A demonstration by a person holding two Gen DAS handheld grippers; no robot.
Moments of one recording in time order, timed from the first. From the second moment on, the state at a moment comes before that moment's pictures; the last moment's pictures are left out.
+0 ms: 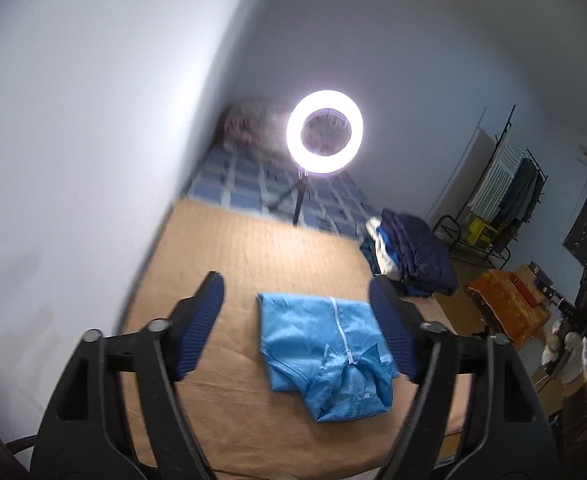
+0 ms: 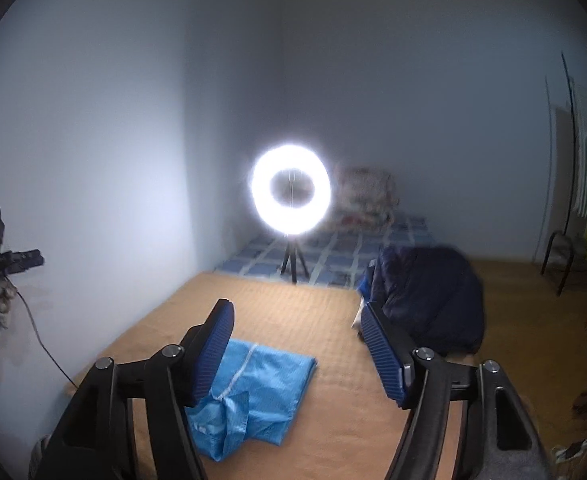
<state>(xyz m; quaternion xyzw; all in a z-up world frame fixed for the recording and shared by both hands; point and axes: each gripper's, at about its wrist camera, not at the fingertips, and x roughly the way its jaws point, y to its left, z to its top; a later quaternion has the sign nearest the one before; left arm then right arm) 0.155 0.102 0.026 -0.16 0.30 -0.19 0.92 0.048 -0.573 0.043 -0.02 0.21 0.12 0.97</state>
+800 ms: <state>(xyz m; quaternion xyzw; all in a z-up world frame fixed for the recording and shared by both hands) 0.326 -0.074 -0.269 -0.07 0.52 -0.23 0.82 0.258 -0.519 -0.265 0.00 0.49 0.18 0.85</state>
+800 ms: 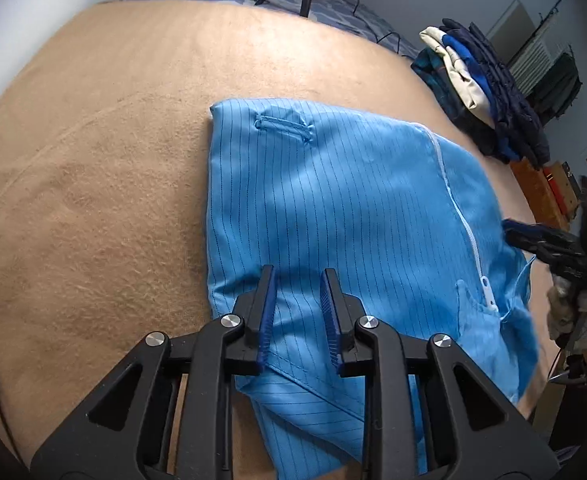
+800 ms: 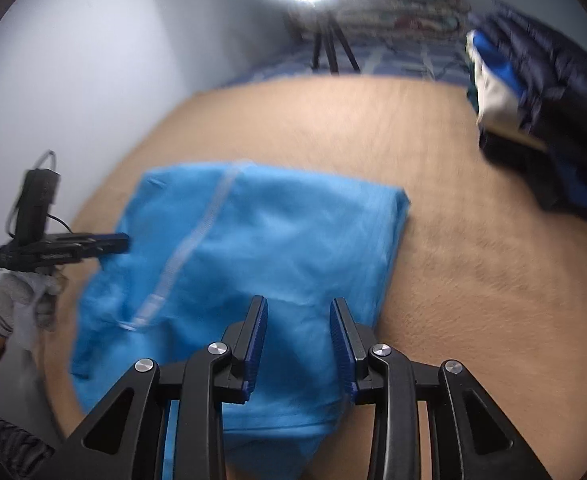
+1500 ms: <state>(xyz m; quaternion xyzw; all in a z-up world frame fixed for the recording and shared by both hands) 0.348 -0.004 -0.275 -0.26 0.53 -0.23 0.77 0.276 -0.552 -0.249 0.04 0.46 0.17 0.87</state>
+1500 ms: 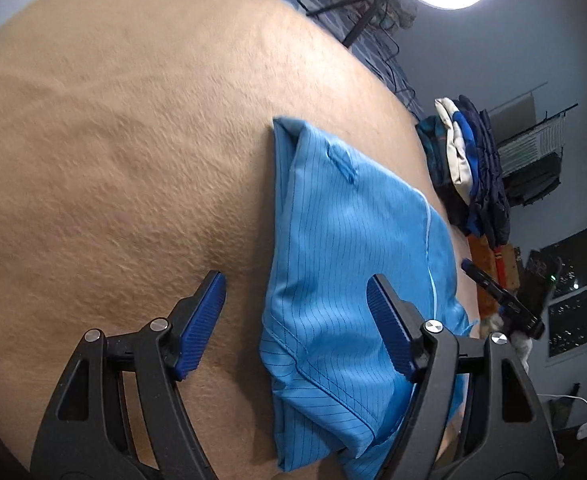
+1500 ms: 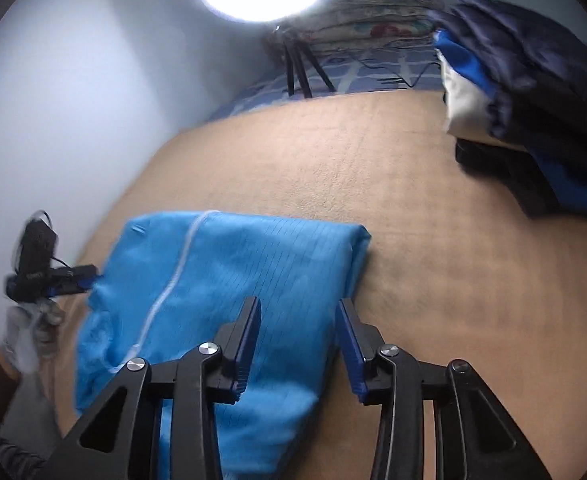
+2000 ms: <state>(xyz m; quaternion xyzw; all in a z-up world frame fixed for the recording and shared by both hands) 0.367 -0.007 -0.296 -0.33 0.55 -0.29 0.71 0.270 -0.603 -0.313 0.29 0.51 0.25 0.77</state>
